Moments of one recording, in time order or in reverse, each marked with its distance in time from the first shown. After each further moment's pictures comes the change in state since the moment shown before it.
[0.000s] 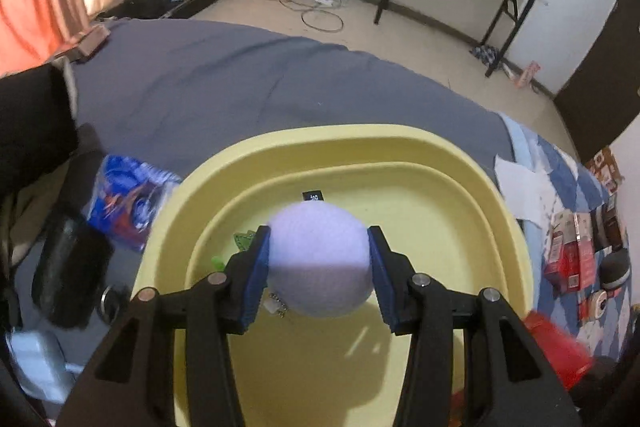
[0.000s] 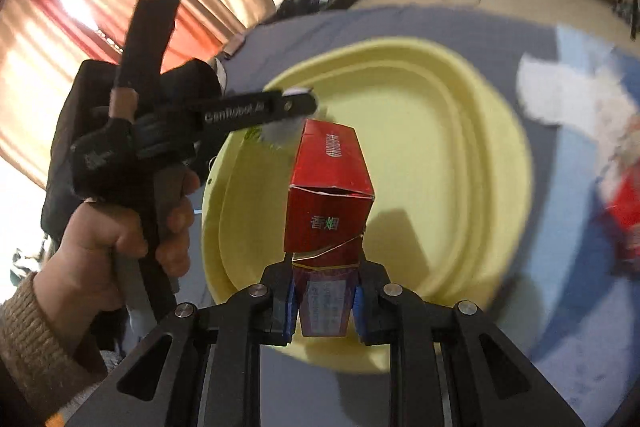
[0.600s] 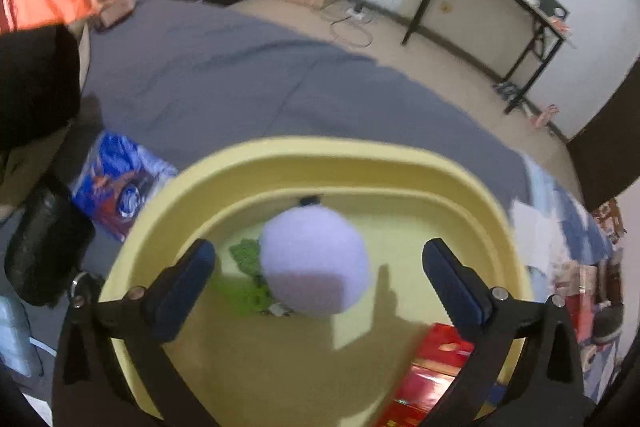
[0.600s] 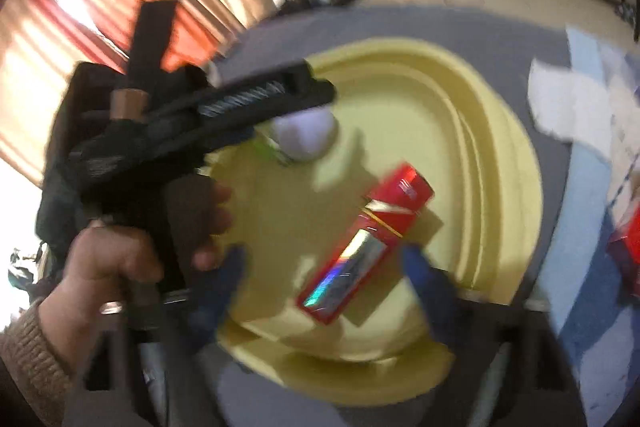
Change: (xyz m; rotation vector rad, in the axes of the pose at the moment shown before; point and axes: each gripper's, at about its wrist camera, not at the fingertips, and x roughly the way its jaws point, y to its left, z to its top) left arm 0.004 0.004 0.000 -0.153 -0.065 0.014; right arm 0.017 0.026 0.017 -0.045 -0.060 0.000
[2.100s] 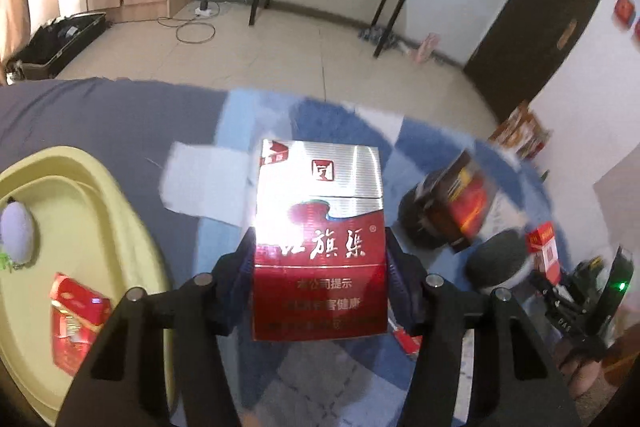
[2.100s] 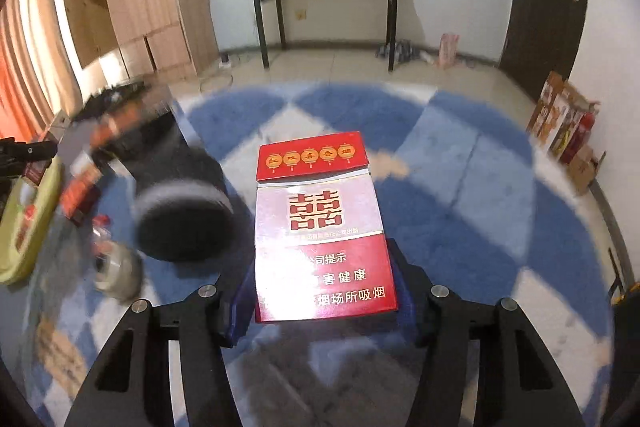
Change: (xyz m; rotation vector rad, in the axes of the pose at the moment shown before) left arm -0.045 -0.251 -0.062 0.281 0.050 -0.292; right arm -0.275 -0.239 -0.153 0.184 -0.336 -0.715
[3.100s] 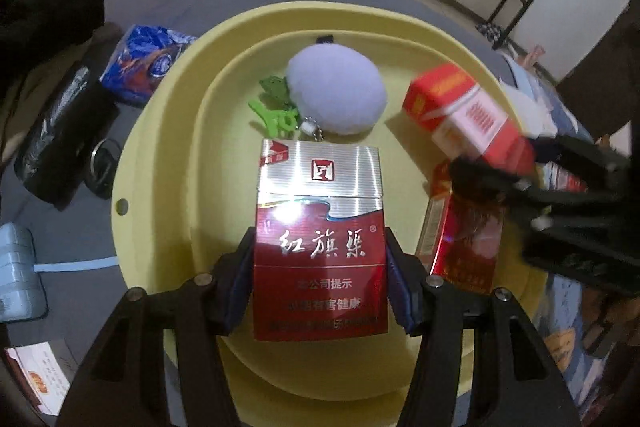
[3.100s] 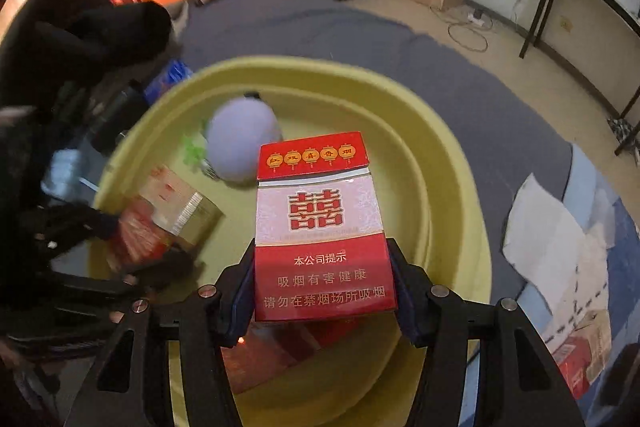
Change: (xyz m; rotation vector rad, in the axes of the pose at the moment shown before) left arm -0.049 0.236 -0.079 -0.227 0.131 0.253; right arm 0.134 0.458 0.066 -0.585 0.323 0.471
